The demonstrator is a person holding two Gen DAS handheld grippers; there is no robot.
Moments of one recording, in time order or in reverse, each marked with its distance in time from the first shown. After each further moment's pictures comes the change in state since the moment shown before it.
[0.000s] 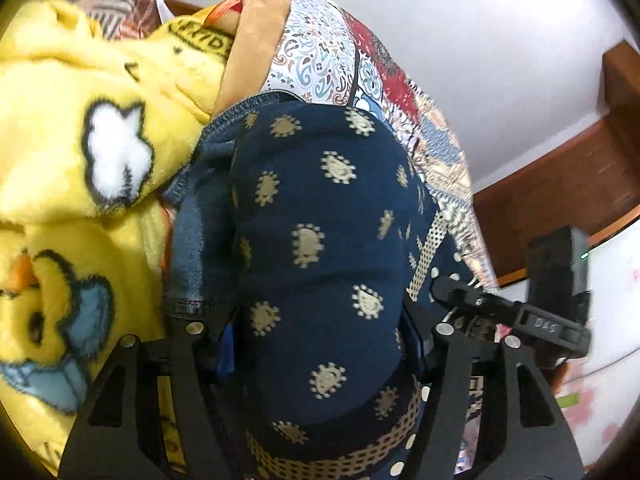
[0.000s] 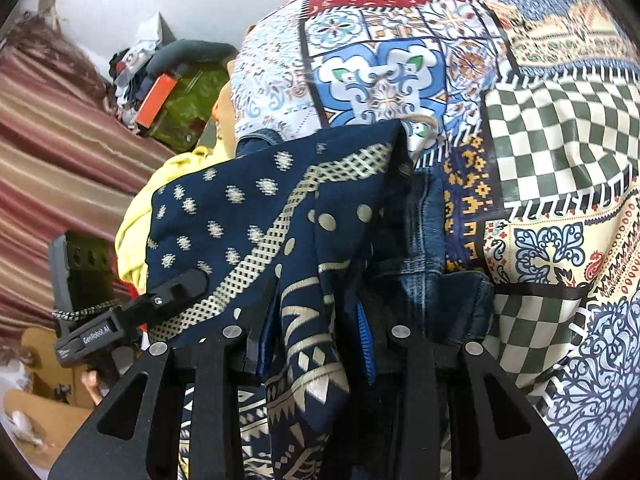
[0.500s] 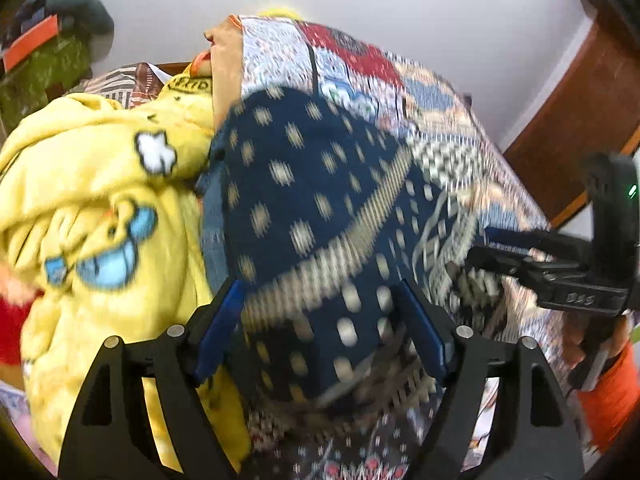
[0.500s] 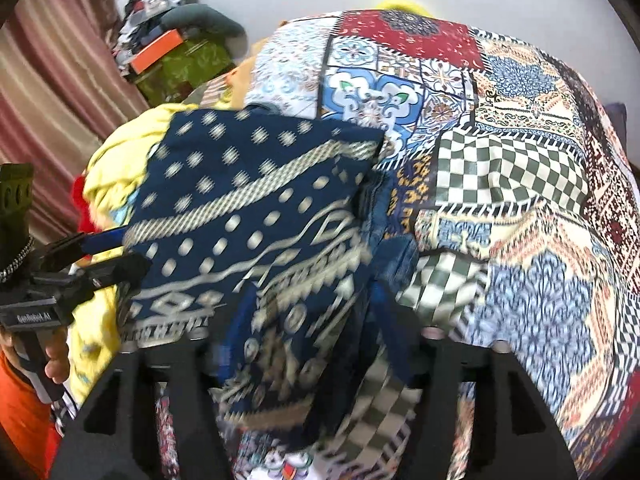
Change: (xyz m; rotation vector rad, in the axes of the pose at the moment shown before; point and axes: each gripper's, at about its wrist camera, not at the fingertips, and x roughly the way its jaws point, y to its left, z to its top) left arm -0.044 -0.069 -0.078 0.308 -0.024 0.303; right arm -0.057 0.040 -0.076 -0.311 -0.046 -0.301
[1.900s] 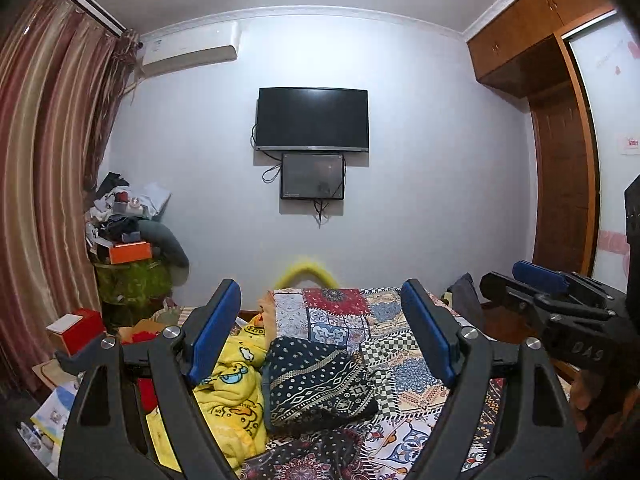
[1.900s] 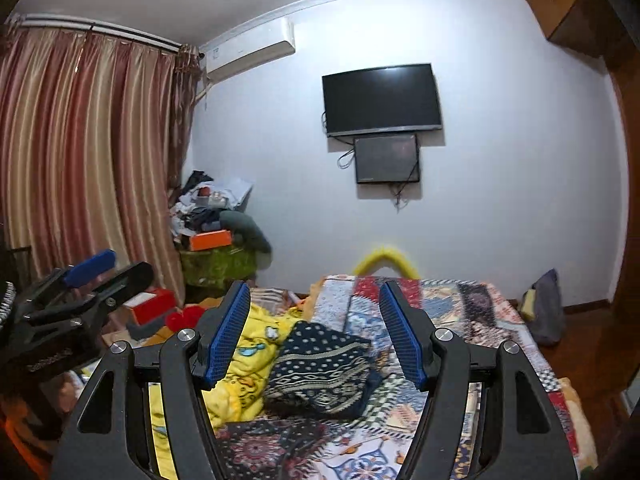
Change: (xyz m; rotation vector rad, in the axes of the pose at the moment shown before) left arm -0.359 -0.190 -0.158 0.134 -0.918 0.219; right arm -0.322 0.154 -0.138 -0.145 -0.870 -0.160
